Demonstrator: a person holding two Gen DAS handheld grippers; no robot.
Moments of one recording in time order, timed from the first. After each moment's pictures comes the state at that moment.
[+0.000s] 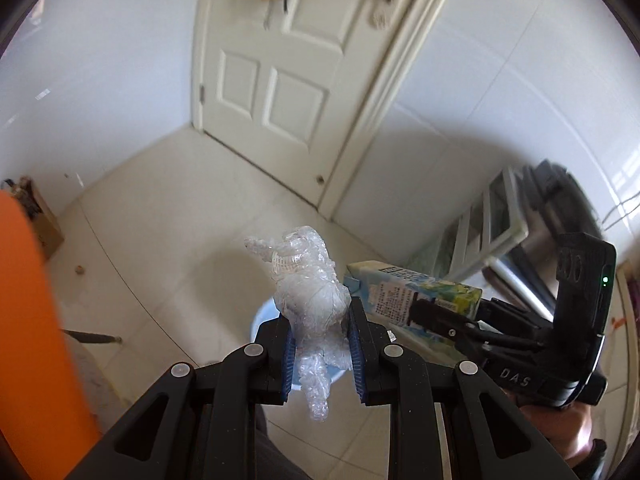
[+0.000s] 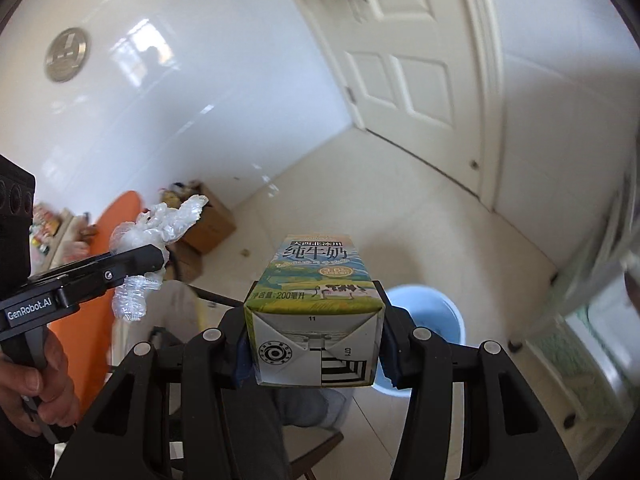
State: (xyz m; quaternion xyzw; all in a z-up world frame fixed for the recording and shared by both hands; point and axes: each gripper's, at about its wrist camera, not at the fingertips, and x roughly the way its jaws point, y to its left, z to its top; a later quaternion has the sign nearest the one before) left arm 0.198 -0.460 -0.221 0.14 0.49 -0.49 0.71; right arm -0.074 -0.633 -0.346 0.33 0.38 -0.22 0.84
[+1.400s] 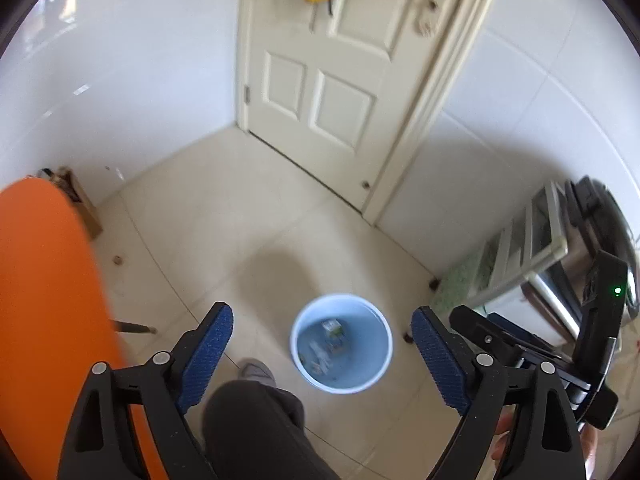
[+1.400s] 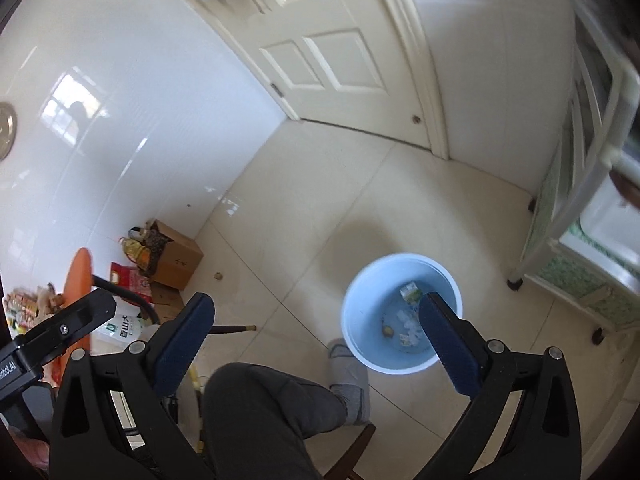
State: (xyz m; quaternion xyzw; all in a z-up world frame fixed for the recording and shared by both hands) left arm 0.225 -0.441 -0.235 0.14 0.47 -0.42 0.76; right arm -0.060 -0.627 -0.337 0.40 0.34 -0.30 0.80
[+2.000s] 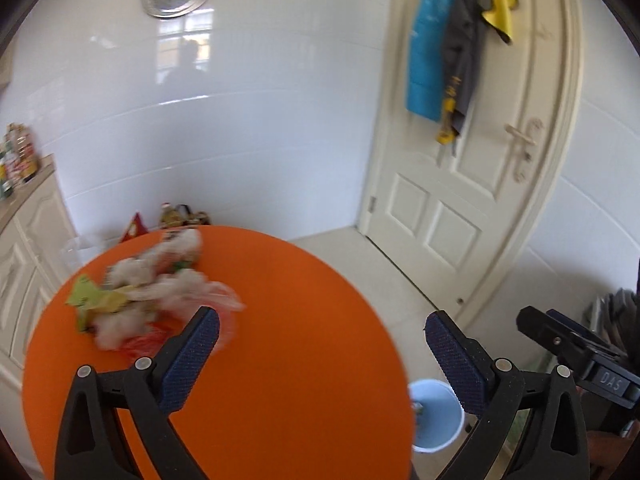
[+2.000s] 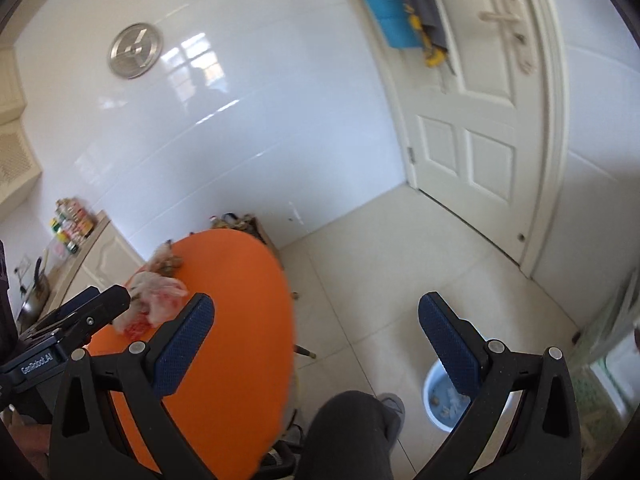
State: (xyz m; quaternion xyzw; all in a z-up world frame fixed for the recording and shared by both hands) left arm 0.189 -0.173 -0.109 0.05 0.32 -0.27 0.91; right arm 0.055 -0.469 -0.181 0.23 0.29 -0.16 0.92
